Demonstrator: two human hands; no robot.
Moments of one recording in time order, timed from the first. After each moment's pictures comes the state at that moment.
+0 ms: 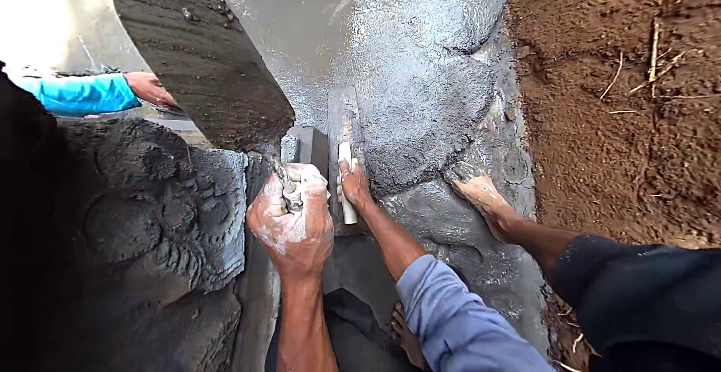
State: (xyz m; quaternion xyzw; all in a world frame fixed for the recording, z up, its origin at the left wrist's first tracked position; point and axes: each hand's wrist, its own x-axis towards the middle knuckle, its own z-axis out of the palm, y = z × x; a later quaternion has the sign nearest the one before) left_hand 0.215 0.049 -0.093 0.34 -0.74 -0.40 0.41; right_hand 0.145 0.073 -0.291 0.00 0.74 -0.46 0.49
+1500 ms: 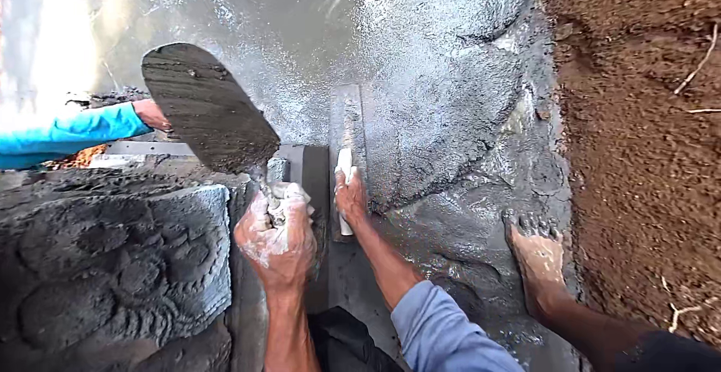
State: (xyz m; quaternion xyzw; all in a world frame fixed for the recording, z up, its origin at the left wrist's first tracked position) left_hand 0.181 0.036 -0.120 0.39 -0.78 -0.34 0.35; right_hand 0.131 0.058 -0.289 0.00 0.76 -0.43 0.49
